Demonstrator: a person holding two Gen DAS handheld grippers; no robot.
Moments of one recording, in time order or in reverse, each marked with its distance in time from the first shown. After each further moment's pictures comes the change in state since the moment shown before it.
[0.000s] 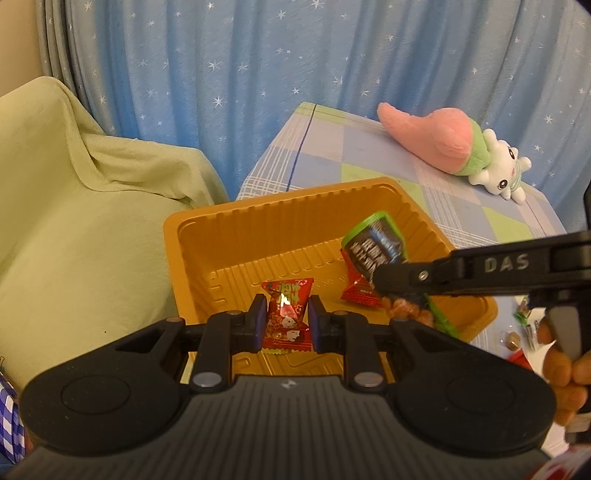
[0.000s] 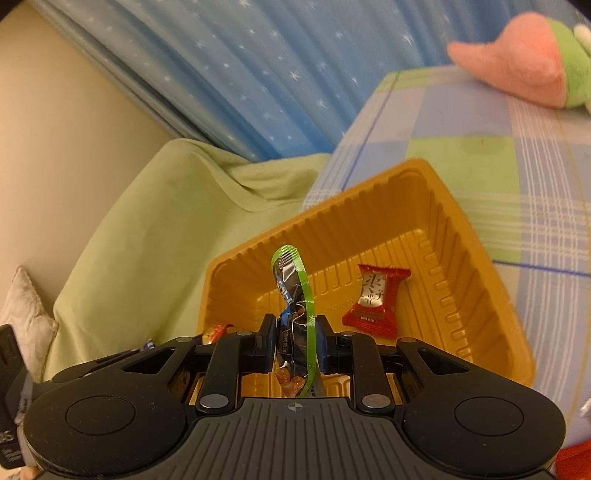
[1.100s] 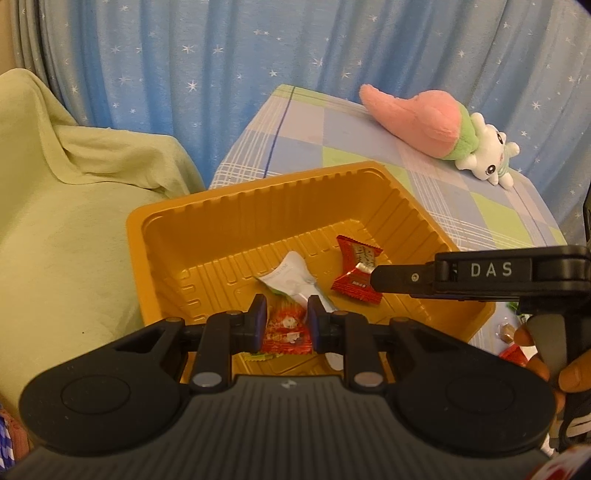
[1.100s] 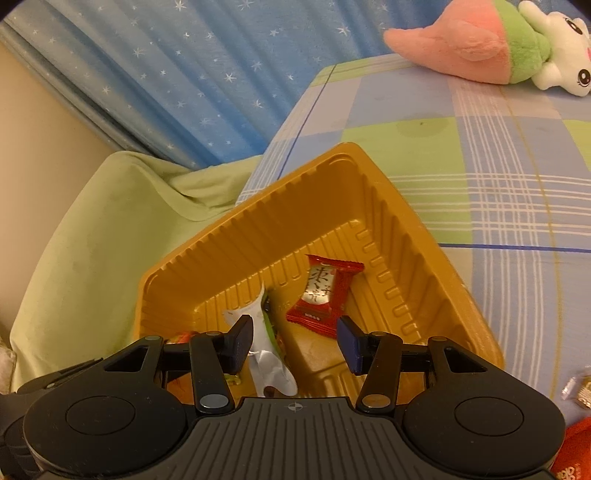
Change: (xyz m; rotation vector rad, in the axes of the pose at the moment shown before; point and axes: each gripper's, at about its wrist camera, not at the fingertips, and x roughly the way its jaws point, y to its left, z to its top) left arm 0.027 -0.002 0.005 0.030 0.051 -0.081; right arm -0.002 -0.015 -0.009 0.072 -0.043 -0.173
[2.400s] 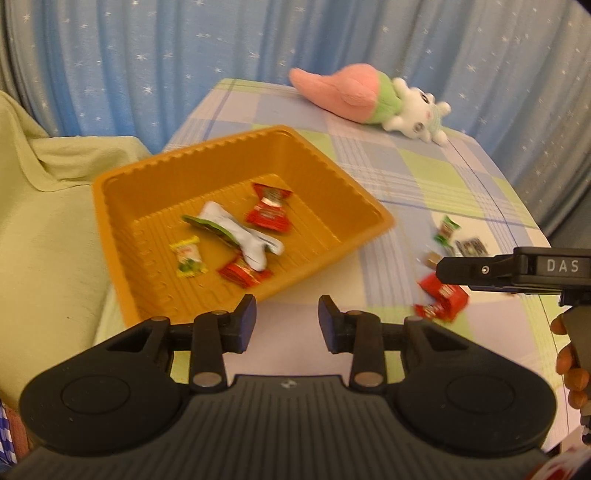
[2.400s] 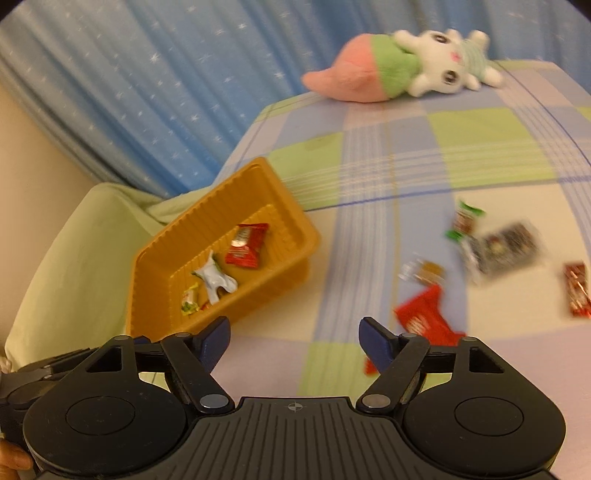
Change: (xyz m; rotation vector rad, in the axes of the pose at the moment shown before) left arm -0.069 -0.067 -0.066 0.113 0.023 -0.078; right arm -0.149 -0.048 -0.092 0.085 -0.114 -0.078
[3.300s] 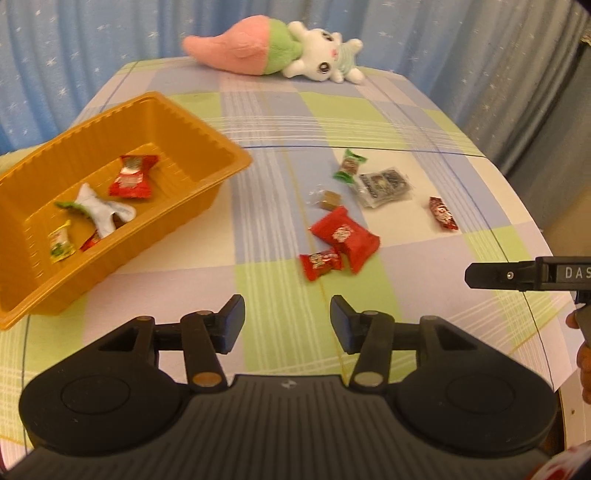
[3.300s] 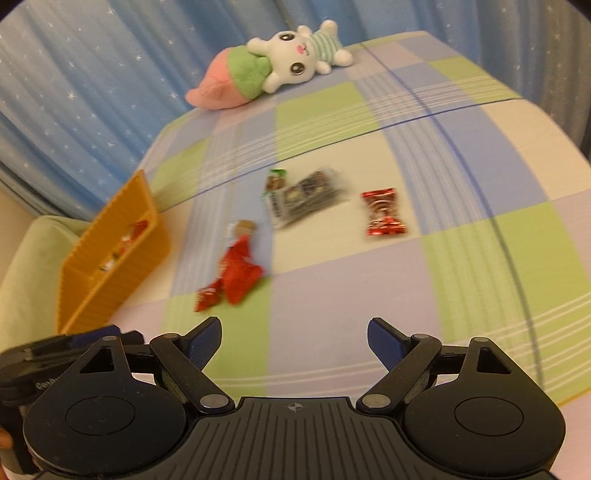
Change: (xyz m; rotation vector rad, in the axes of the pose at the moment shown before) left arm 0.035 -0.108 -0.029 0.176 0.084 -0.117; right arm -0.091 -0.113 -0.051 0.134 -0.034 -0.192
